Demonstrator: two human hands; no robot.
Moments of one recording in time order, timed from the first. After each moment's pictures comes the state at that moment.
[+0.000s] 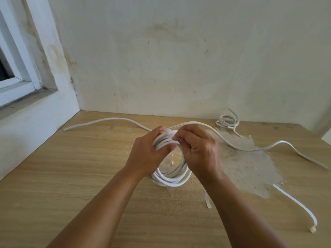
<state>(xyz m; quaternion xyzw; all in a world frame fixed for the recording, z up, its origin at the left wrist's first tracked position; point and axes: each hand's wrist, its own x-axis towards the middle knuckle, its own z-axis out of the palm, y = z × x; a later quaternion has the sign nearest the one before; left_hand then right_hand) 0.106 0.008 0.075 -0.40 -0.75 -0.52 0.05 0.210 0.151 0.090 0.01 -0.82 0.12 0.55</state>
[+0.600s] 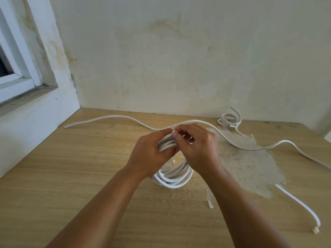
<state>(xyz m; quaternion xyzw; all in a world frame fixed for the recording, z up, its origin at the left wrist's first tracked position) 0.115 0.005 0.084 -0.46 -0.71 -0.54 0.04 0.208 0.145 0.101 -0.04 -0.85 0.26 0.45</state>
